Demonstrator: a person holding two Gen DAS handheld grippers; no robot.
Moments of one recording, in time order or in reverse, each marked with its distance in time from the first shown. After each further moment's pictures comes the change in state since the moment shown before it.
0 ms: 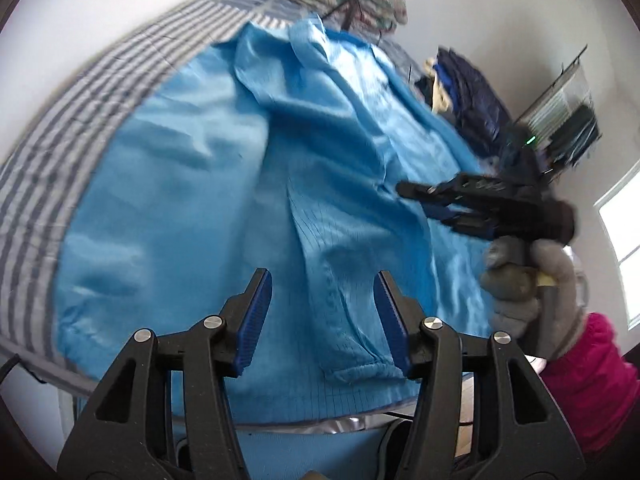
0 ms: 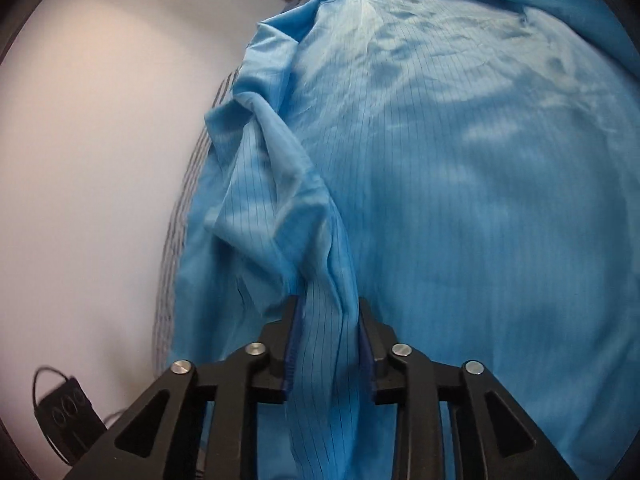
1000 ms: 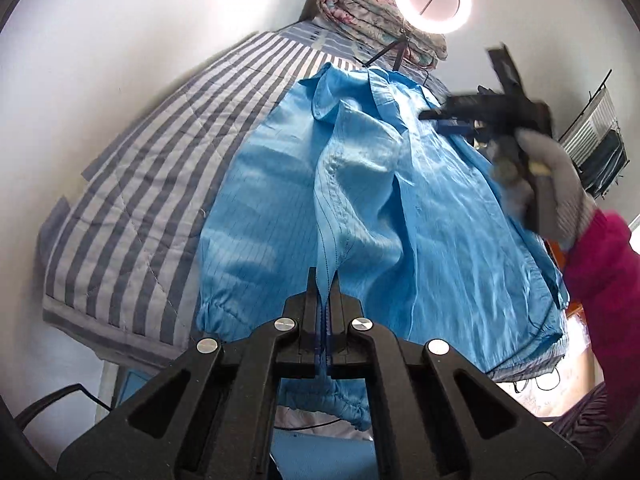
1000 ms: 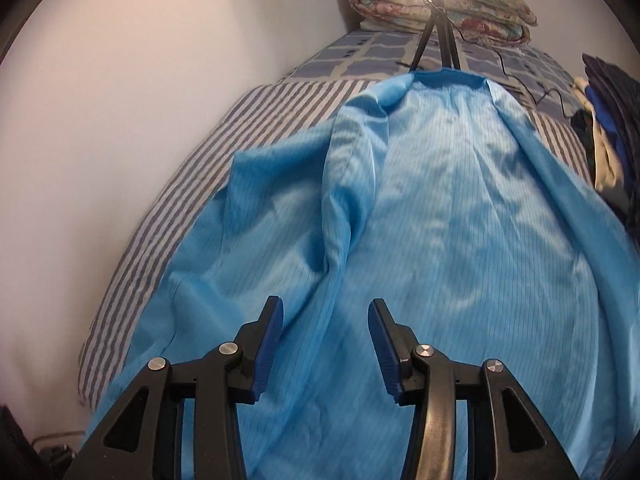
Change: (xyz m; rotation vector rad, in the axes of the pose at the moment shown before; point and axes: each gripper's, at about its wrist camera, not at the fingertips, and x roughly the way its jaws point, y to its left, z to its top) left arm -0.070 0.059 -0.019 -0.075 -0.132 0.109; right arm 0.060 0.092 0.125 -0.346 -0.090 -0.309
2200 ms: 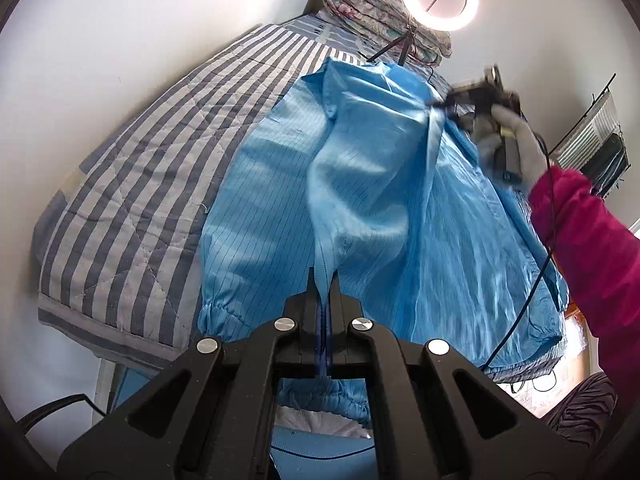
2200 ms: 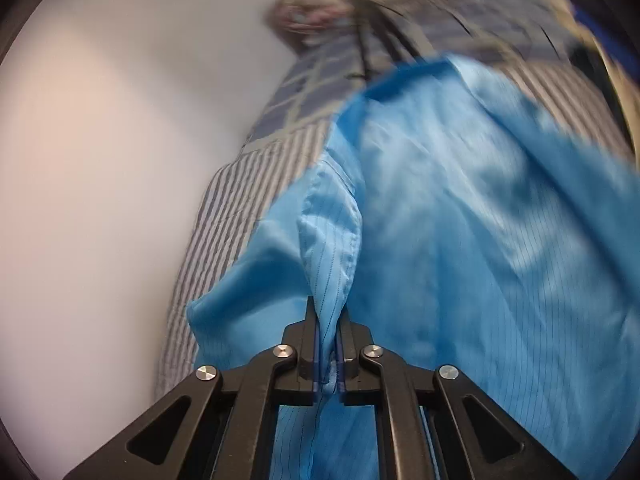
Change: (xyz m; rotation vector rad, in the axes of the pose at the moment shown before) left arm 0.005 -0.001 0.001 -0.020 0.020 0.011; right arm 0.059 -0.132 0.053 0.410 -0.024 0.191
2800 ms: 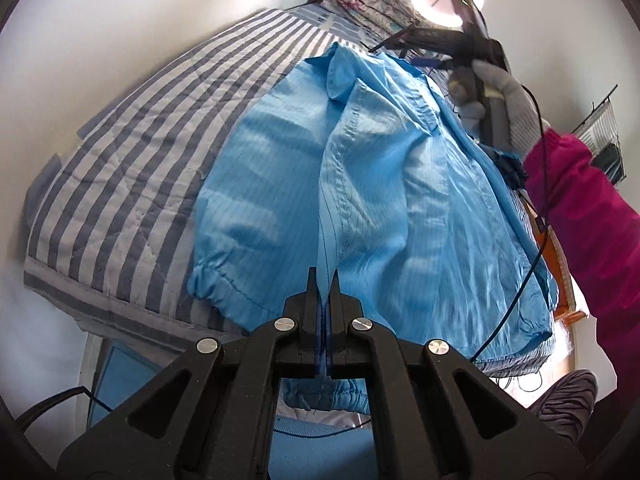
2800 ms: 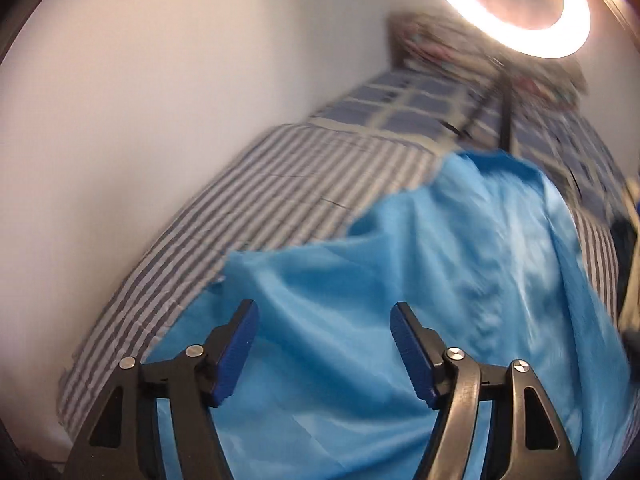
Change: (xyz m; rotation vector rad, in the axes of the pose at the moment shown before) left arm -0.001 0.002 -0.018 -0.059 0.036 -0.034; right arm 0.018 0.175 -0.040 -0.684 -0.029 -0.130
